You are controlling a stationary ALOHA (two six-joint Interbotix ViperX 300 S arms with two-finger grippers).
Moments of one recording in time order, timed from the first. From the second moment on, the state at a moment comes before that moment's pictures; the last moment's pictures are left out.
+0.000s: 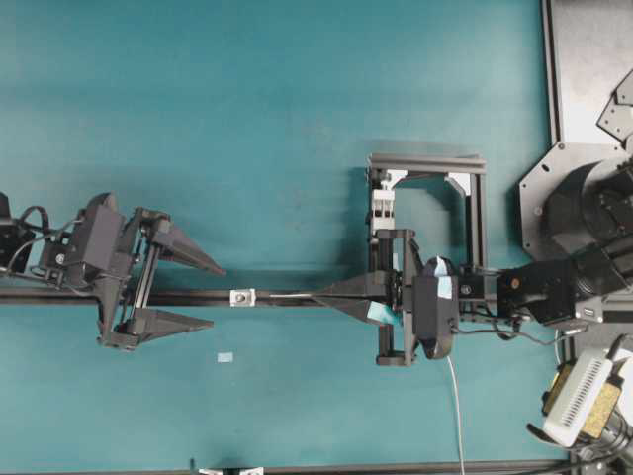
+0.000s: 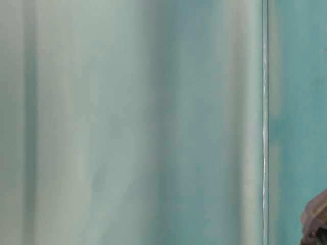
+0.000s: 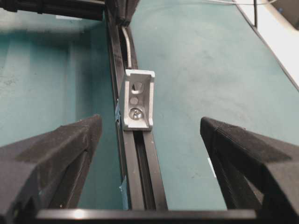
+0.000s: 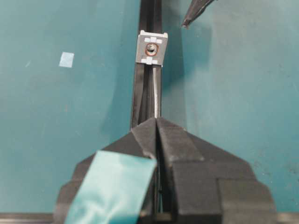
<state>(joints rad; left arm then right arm) -0.27 0.36 0.89 -0.05 -1.11 -0.18 0.58 0.15 1.05 0.74 -0.95 -0.22</state>
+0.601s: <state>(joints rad) -0.27 0.36 0.89 -0.05 -1.11 -0.18 0.58 0.17 1.04 0.74 -0.98 -0.22</state>
